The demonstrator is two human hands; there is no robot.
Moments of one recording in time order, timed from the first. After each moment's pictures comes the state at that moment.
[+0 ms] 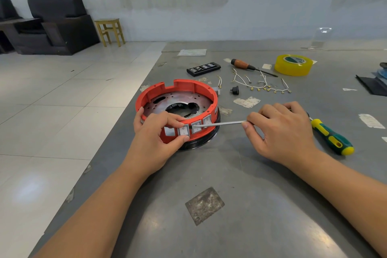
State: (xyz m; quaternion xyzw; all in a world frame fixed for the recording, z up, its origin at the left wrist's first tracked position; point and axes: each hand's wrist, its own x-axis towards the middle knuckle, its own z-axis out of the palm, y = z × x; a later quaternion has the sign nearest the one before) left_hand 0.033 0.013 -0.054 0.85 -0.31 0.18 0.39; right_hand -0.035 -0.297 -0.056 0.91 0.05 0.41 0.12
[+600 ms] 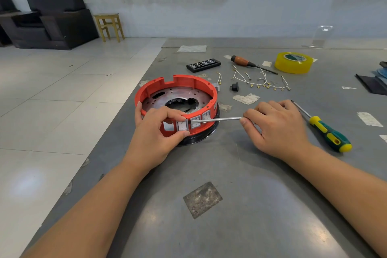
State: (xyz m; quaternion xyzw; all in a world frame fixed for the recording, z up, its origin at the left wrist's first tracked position) left_hand 0.029 0.007 -0.053 0.84 -0.30 0.18 0.41; right_hand -0.024 -0.304 -0.066 0.90 0.07 0.41 0.09
